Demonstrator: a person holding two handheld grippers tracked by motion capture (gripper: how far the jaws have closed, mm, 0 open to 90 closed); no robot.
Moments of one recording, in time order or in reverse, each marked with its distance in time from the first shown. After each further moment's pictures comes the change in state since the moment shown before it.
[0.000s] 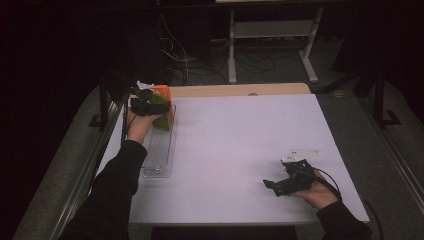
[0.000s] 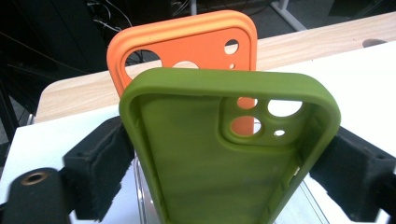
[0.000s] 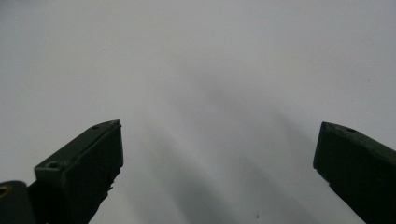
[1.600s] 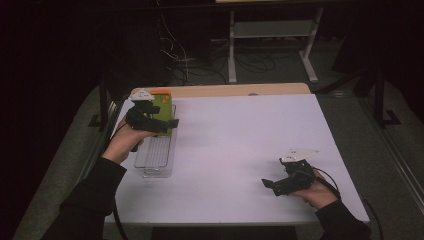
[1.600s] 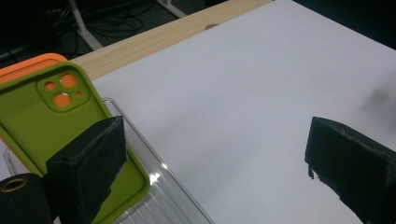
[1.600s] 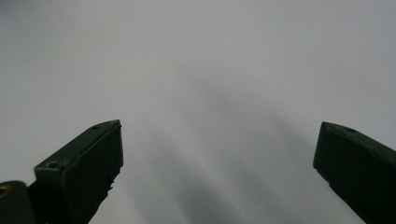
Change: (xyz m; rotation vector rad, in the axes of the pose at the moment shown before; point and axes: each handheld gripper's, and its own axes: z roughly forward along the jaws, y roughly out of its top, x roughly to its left) left arm -0.036 -0.007 -0.088 0.004 -0.427 0.166; right arm 0.001 0.003 0.000 -0.035 0.010 -0.025
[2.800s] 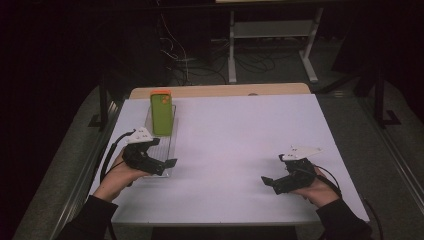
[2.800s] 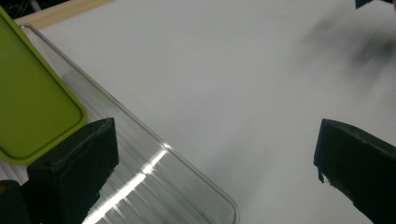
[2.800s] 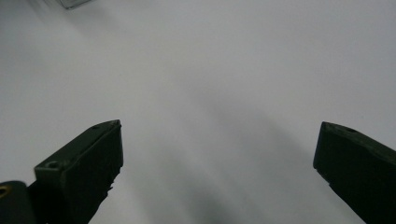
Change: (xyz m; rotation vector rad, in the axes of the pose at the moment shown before) left arm -0.042 -0.083 -0.018 0.031 -0.087 0.088; right arm 0.001 0.009 -0.007 -0.036 0.011 -0.037
